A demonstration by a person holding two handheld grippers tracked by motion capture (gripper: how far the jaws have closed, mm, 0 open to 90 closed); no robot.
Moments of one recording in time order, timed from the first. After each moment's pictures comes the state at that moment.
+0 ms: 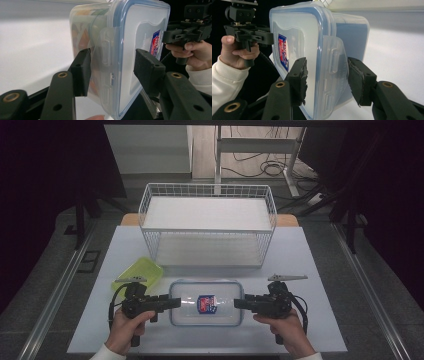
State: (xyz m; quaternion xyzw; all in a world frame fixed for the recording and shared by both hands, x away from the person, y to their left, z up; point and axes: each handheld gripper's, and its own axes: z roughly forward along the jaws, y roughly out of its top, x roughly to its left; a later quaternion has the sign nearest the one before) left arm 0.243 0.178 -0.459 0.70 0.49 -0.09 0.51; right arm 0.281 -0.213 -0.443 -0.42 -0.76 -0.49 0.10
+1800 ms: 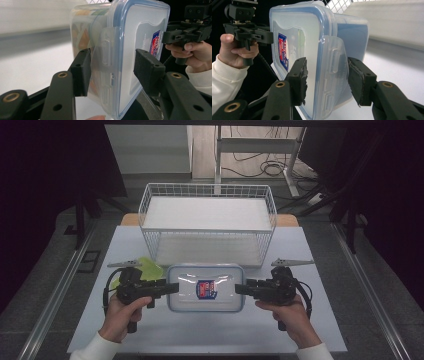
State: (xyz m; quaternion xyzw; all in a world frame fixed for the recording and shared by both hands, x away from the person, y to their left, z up) left arm 0.258 0.183 -0.411 0.70 0.47 -0.06 0.53; right arm 0.293 -0.209 -0.396 -0.39 -0.76 -0.51 0.06
